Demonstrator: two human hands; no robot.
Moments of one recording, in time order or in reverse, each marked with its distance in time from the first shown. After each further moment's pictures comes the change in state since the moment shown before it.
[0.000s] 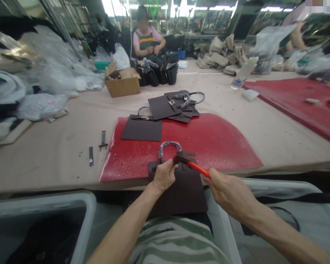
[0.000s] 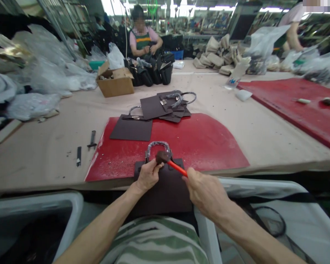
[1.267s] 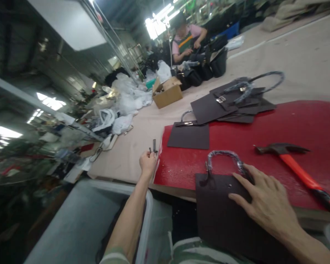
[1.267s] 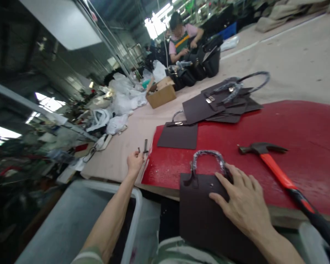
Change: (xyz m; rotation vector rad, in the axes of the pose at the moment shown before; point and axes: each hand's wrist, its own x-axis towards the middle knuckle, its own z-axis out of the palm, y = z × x) left_hand 0.042 -0.102 -0.224 0.633 0.358 -0.877; right_hand 0.048 0.036 0.166 -0.077 0.176 -0.266
